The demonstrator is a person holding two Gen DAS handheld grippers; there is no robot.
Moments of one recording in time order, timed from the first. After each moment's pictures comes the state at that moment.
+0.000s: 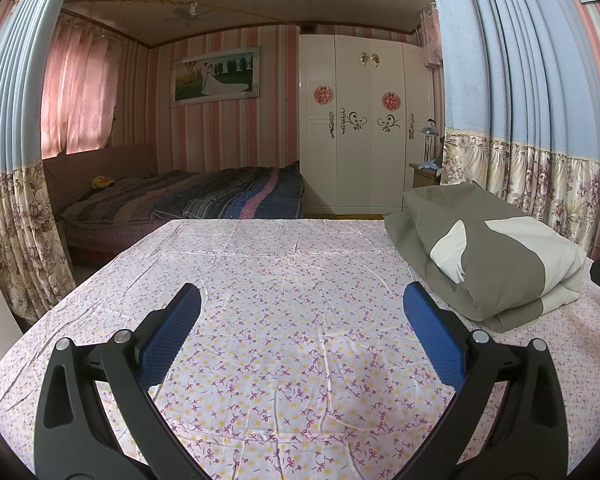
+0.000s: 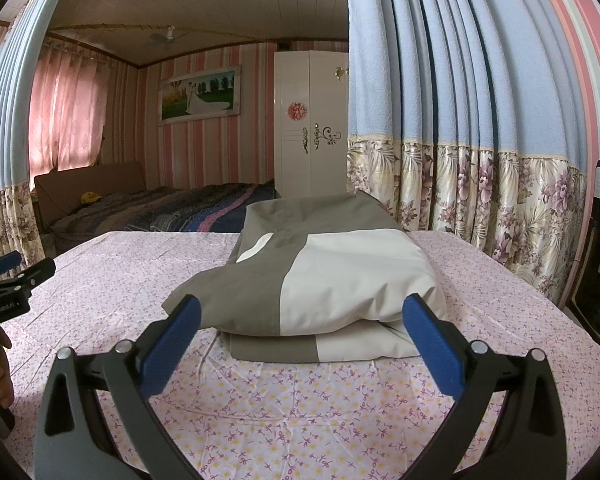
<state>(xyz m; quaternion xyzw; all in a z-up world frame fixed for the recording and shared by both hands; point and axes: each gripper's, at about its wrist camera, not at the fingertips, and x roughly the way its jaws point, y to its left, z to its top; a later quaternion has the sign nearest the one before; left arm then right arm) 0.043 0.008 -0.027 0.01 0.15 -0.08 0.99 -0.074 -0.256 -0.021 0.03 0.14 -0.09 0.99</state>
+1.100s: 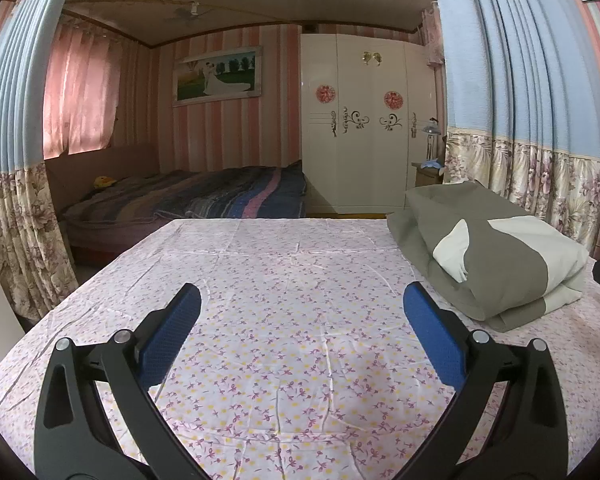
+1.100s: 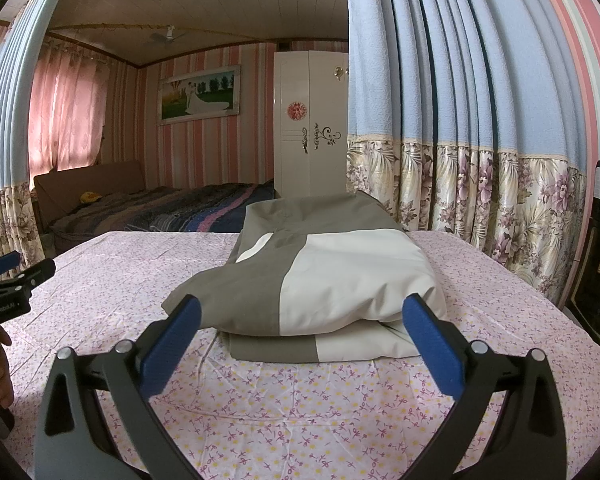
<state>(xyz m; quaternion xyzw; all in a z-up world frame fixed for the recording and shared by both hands) 0.045 0.012 -0.030 0.01 0.15 -0.07 0.99 -0.074 -0.257 -0.021 0.03 0.14 -0.09 0.99</state>
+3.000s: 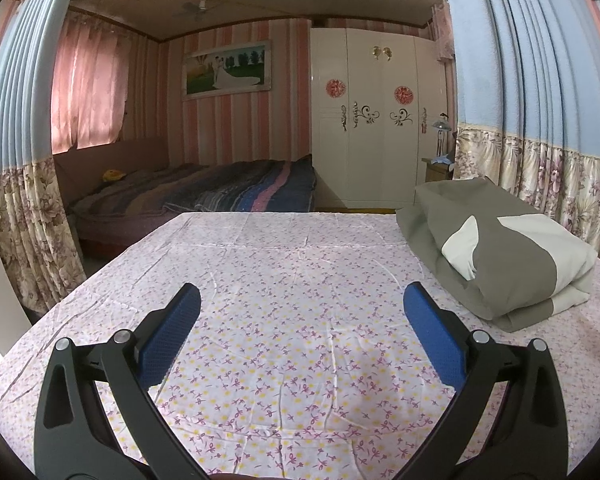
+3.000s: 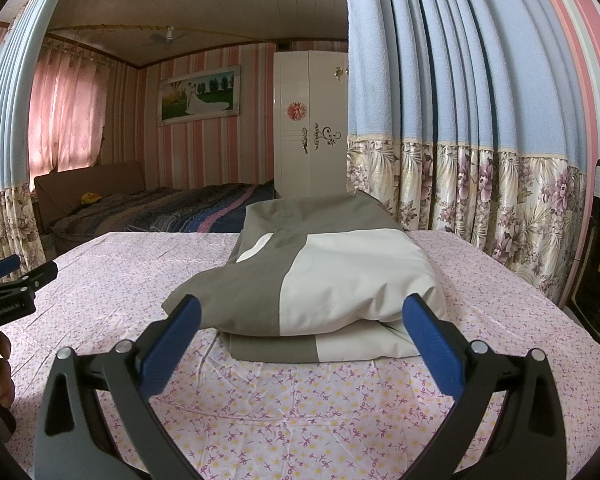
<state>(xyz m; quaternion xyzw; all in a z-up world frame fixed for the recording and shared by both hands) 0.049 0.023 -0.031 0.01 0.16 -0.06 0.98 -0.074 -0.258 -0.021 0.03 0.14 -0.09 0.99</state>
